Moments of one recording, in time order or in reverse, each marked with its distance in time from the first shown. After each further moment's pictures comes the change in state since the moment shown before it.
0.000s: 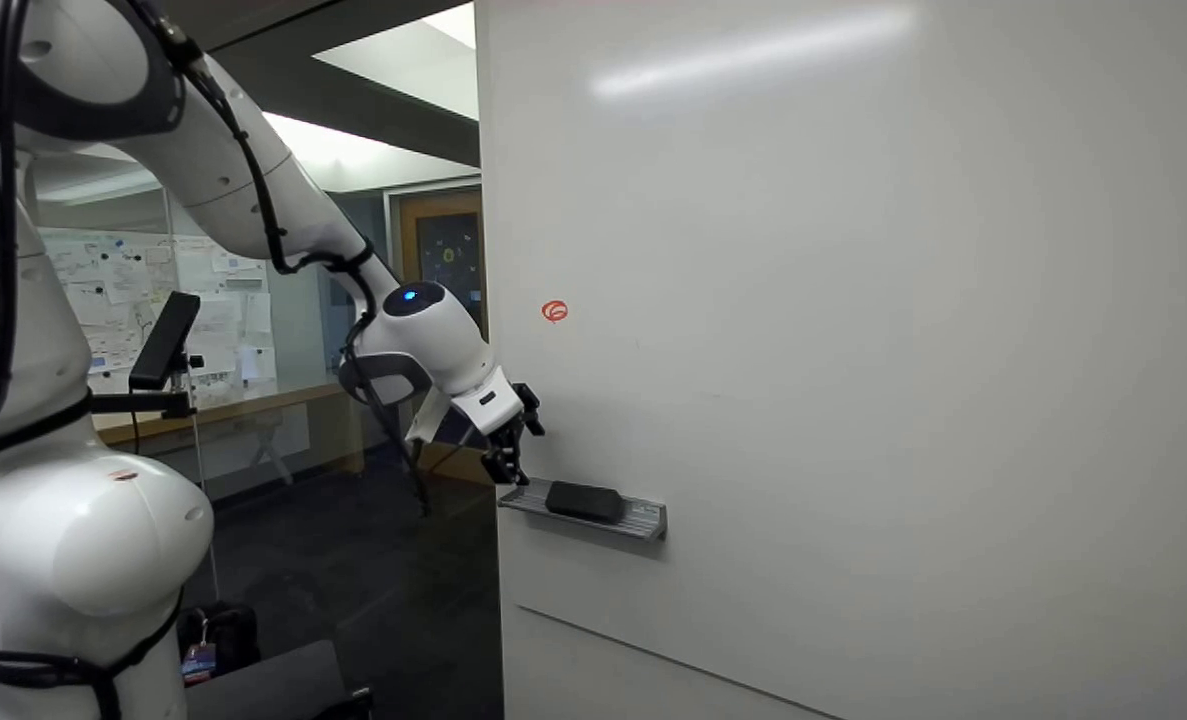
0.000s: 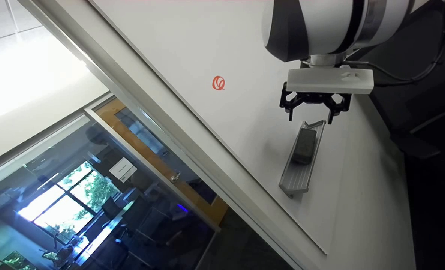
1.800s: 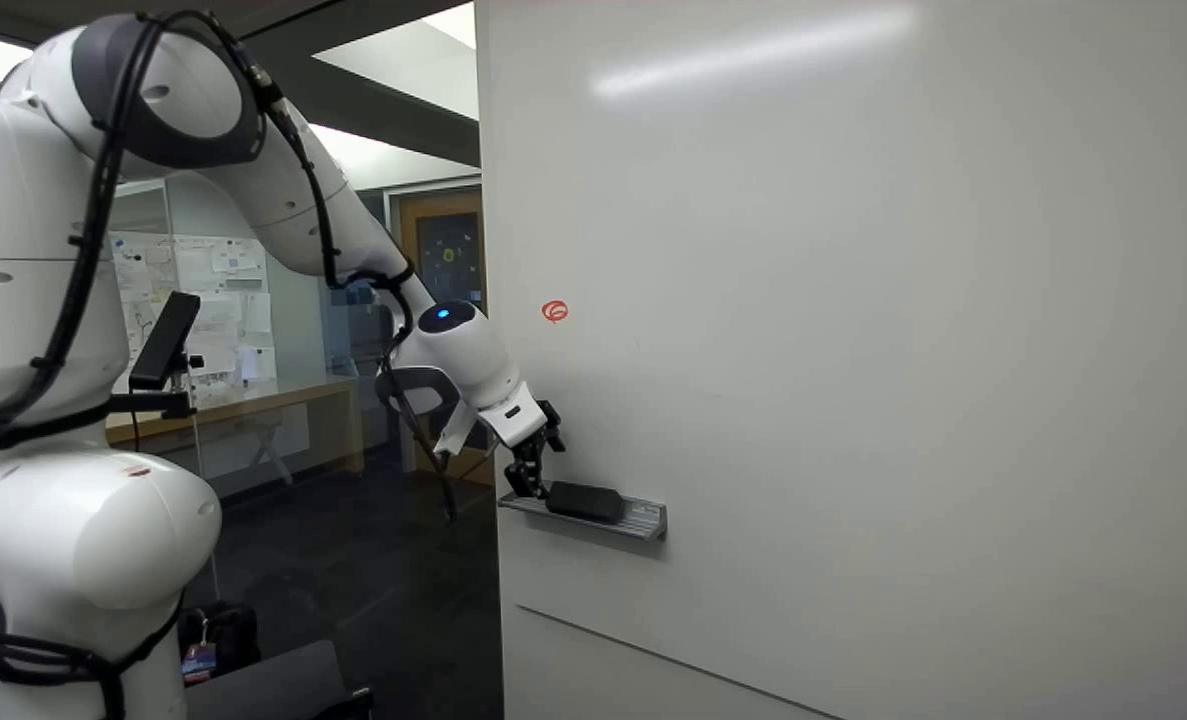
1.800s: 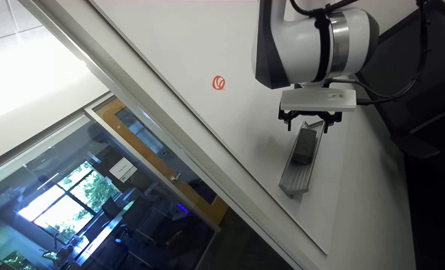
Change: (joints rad) arm 0.075 0.193 -0.093 0.139 0.055 0.016 -0.051
